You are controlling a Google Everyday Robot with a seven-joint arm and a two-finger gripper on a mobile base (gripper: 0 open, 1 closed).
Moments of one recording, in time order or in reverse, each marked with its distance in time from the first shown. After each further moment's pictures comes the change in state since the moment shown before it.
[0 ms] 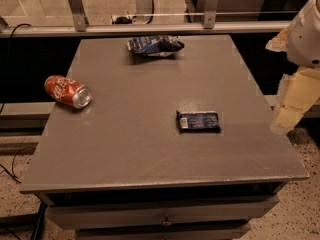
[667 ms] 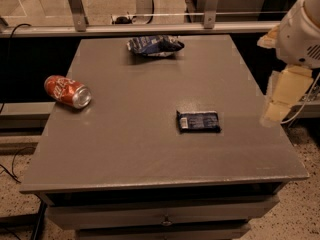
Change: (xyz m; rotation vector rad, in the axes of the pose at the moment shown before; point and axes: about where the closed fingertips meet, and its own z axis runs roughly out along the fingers) arm -0.010 -0.017 0.013 0.025 -0.025 -0.028
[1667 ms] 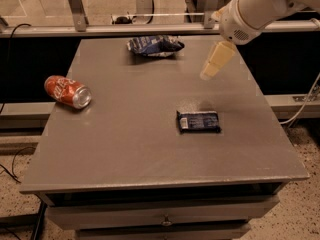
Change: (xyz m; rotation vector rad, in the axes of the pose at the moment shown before) arm -0.087 -0.153 0.094 0.184 -0.292 -0.014
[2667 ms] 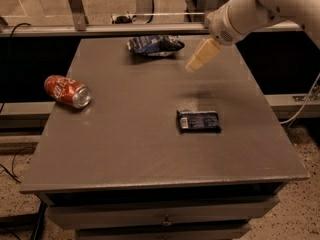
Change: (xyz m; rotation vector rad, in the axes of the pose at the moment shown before) arm -0.005 -0.032 0.045 0.053 -0.108 0.161
